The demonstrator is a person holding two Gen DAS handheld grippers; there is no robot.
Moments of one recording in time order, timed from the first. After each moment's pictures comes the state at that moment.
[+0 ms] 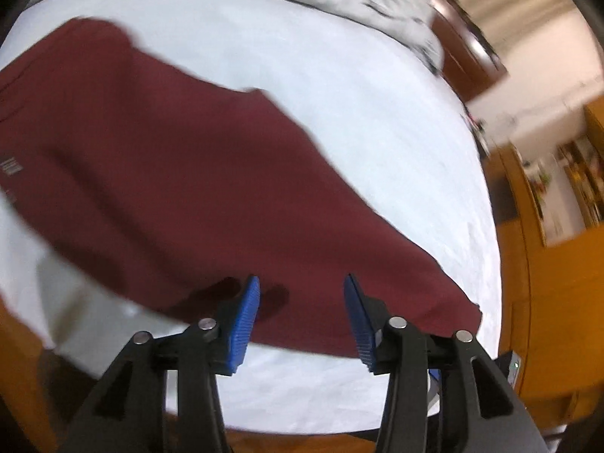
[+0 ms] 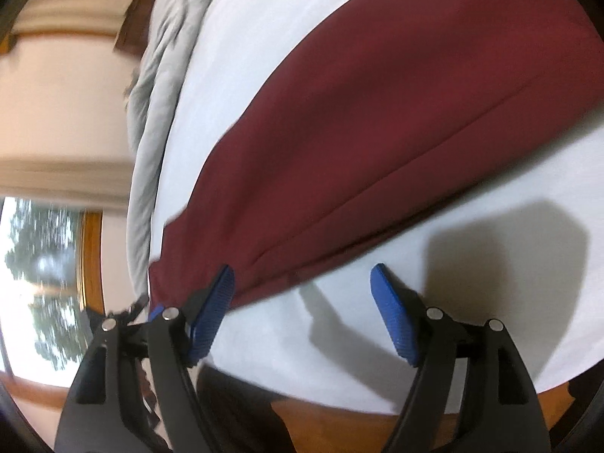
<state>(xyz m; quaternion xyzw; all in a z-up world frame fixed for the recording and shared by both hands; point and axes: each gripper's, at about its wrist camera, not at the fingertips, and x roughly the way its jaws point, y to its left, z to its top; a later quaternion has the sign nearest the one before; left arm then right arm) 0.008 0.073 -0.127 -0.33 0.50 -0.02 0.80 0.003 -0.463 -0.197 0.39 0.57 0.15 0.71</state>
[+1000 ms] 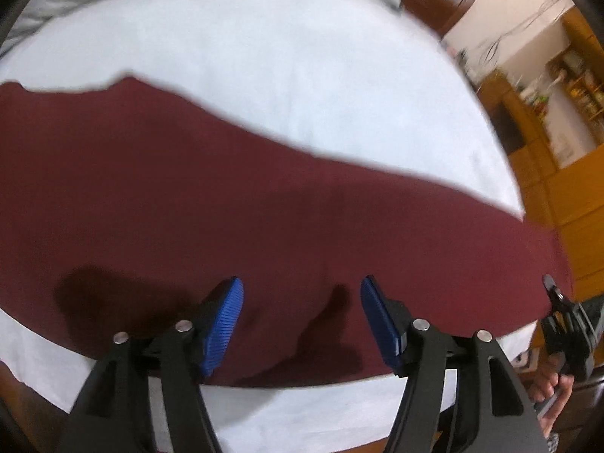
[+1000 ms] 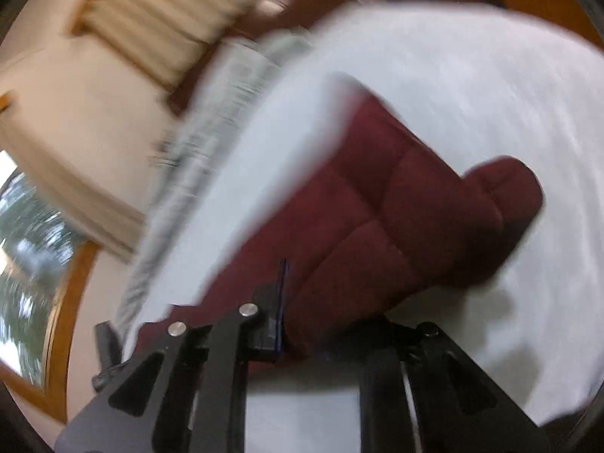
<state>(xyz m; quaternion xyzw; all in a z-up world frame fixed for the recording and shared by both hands) 0.067 -0.031 -0.146 -0.21 0.57 -0.05 0.79 0.026 -0.529 -0.136 0.33 0.44 0.10 0.83</state>
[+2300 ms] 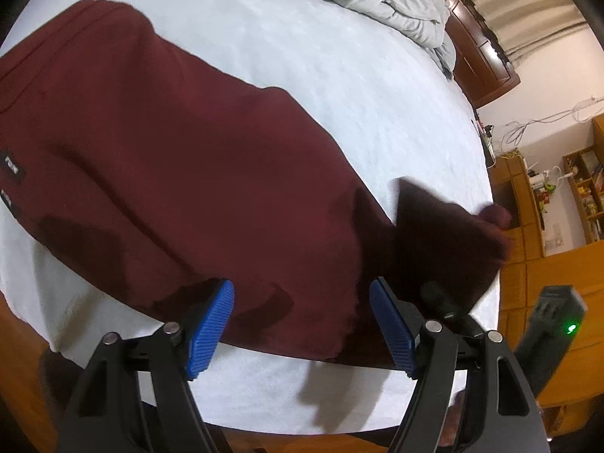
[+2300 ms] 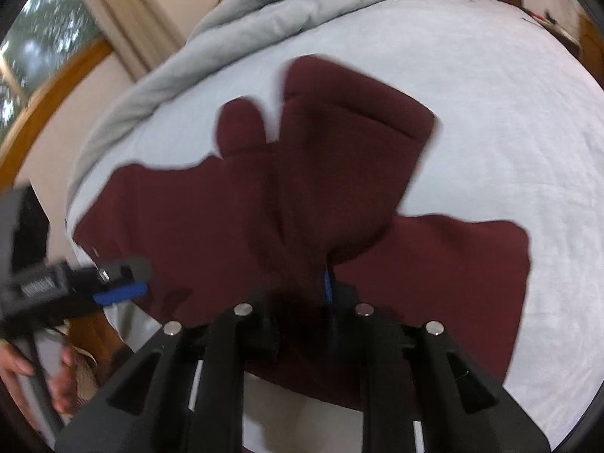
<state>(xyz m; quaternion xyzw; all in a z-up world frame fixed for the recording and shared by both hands) 0.002 0.090 -0.139 -0.36 0.52 0.00 0.78 0.066 -0.173 -0.131 0.00 0.51 0.26 0.82</state>
